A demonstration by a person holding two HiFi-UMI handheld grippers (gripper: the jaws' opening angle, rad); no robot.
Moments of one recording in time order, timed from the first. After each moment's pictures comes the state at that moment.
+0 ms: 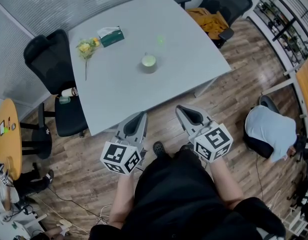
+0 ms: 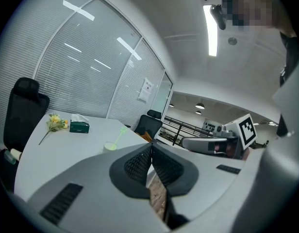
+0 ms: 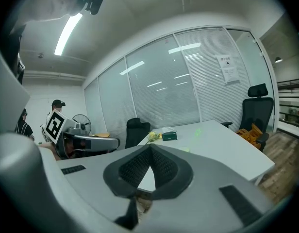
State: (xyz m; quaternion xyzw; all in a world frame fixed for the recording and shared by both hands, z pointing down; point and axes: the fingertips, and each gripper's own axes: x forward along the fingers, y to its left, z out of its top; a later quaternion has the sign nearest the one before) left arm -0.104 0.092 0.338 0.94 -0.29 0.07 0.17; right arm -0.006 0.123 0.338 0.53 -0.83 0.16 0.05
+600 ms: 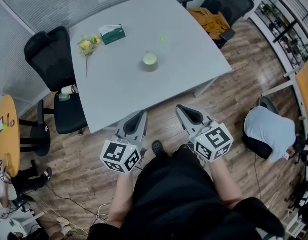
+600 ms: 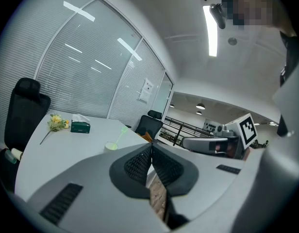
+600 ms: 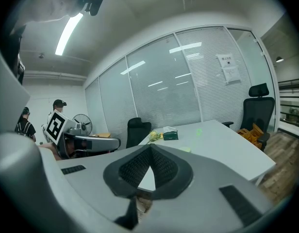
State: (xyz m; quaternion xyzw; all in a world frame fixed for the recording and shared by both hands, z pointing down) left arm -0.109 0.094 0.339 0.94 -0.29 0.07 0.17; right arm -0.011 0.126 0.338 0.53 -0.83 0.16 0.05
